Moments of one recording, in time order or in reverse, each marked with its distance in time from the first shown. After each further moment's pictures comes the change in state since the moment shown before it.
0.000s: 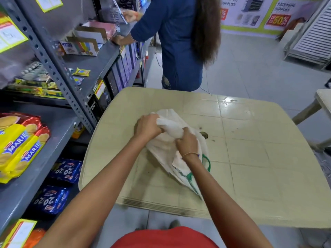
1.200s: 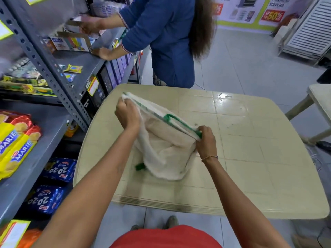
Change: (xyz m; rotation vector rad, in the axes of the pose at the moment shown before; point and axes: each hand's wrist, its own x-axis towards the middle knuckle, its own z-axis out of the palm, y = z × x) left_hand 0.018 0.001 -0.016 -0.783 0.667 -0.453; right_hand 0.018 0.082 -0.035 -0.101 0.194 -0.125
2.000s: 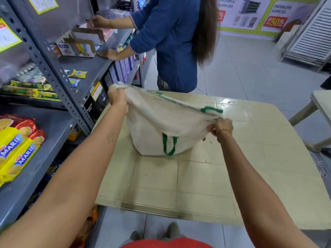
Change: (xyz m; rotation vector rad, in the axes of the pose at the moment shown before) left_hand 0.085 0.026 0.014 -0.242 -0.166 -0.200; right_hand 0.086 -0.013 -0.043 0.537 0.066 0.740
